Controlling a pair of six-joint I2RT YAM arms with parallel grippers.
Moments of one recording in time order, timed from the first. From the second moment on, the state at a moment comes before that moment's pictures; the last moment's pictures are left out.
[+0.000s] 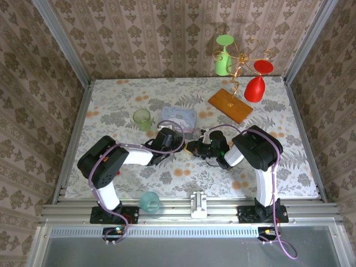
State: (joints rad) left arm -0.77 1.76 0.70 0.38 -0.05 -0.75; right arm 0.51 2.03 0.60 1.01 -0.57 1.17
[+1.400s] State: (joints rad) left arm -0.67 1.83 0.57 0.79 0.22 -0.97; right arm 0.40 2.08 0.55 1.19 -0.85 1.16
